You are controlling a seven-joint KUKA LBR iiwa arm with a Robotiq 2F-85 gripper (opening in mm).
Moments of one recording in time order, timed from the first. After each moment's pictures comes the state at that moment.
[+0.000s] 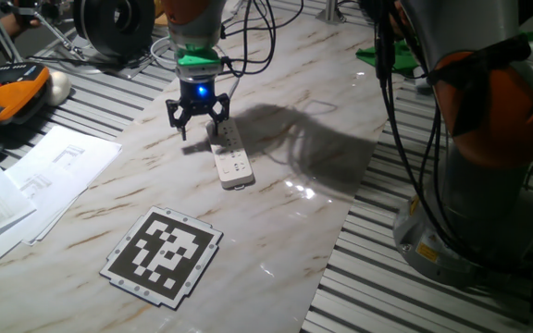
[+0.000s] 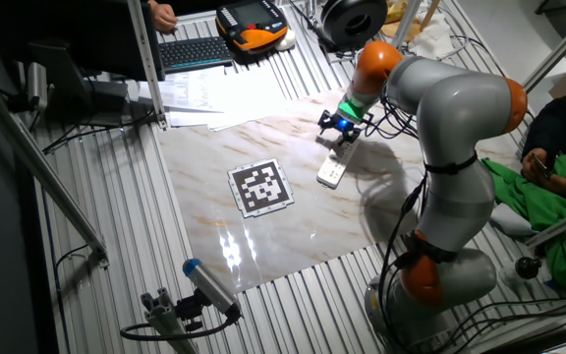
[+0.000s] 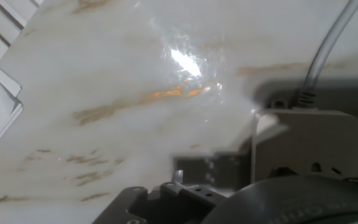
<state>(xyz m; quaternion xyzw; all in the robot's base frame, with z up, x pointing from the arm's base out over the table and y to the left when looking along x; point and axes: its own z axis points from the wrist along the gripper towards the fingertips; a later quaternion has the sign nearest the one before) 0.584 -0.009 0.041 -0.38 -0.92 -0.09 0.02</state>
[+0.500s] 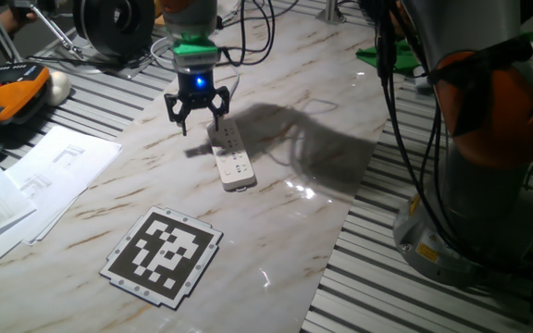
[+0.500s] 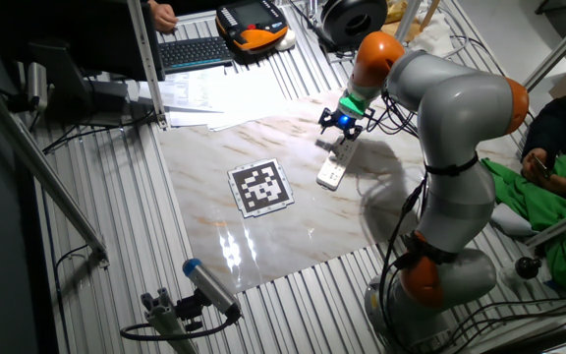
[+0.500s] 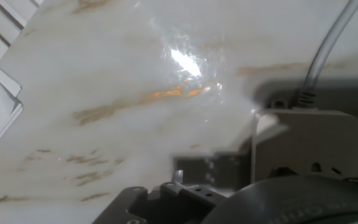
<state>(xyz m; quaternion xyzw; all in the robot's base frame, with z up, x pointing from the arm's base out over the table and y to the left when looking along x) 0.572 0.000 0.075 -0.38 -0.92 -0.08 0.05</state>
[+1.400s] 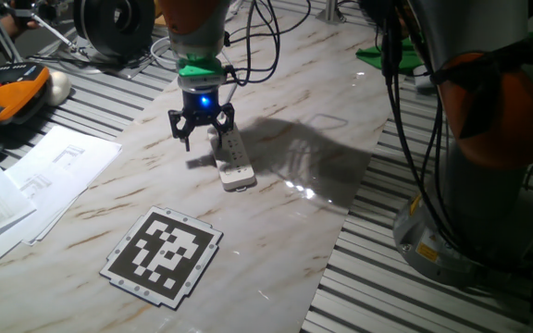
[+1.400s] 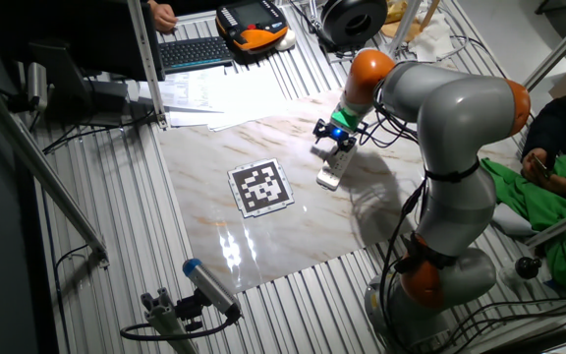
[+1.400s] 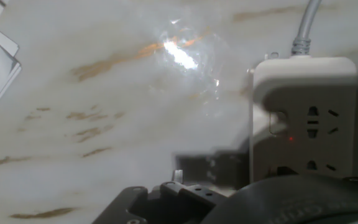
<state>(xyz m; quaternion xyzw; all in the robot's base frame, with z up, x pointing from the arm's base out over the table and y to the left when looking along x) 0.552 0.023 0.049 -0.40 -0.91 -0.08 0.02</state>
